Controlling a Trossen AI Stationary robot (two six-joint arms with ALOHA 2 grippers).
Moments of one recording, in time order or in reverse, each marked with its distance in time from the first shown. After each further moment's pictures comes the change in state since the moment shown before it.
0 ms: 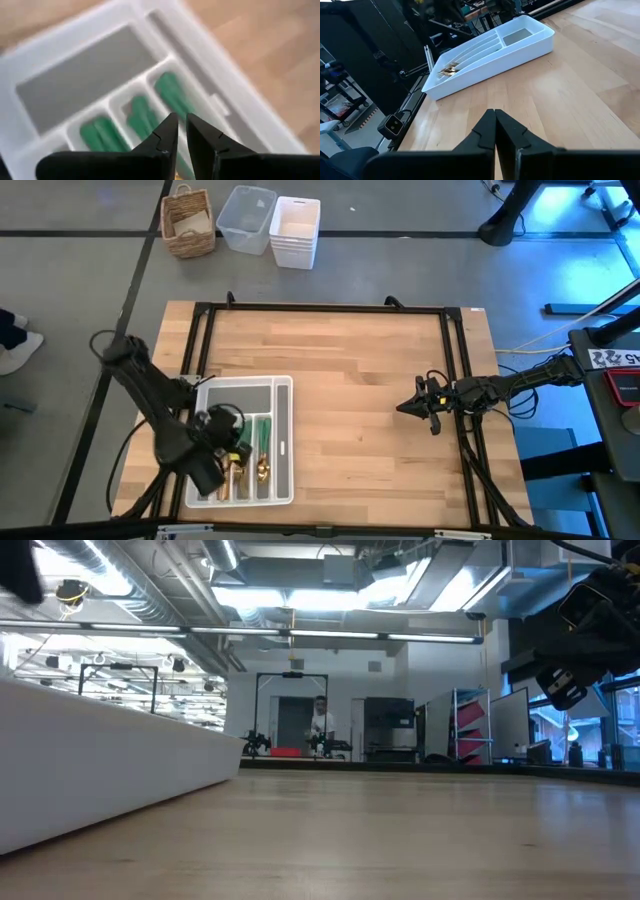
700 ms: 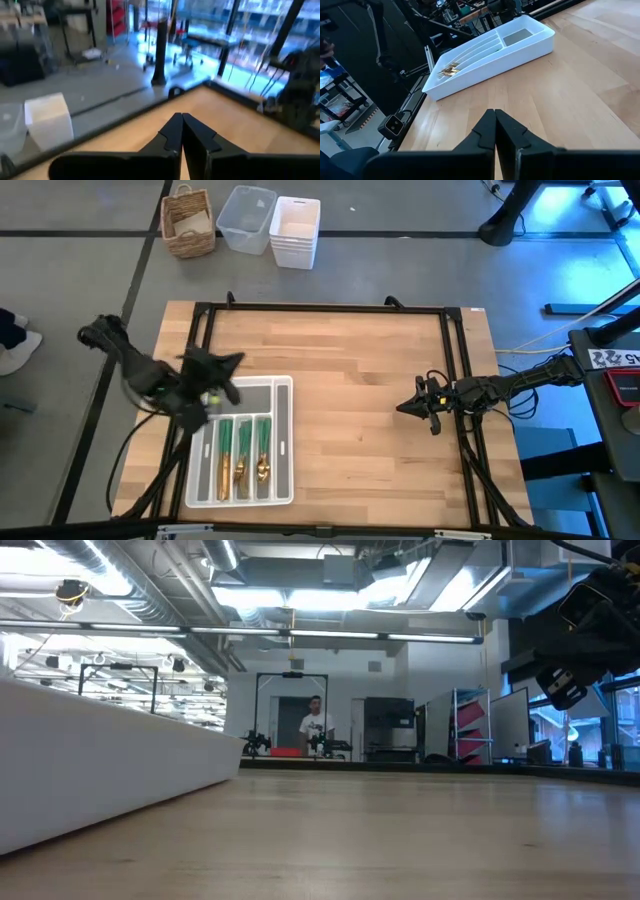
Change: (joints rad) left arm 0.222 -0.492 -0.080 0.266 -0.768 0.882; right arm 0.000 0.000 0.000 0.002 -0.001 0.000
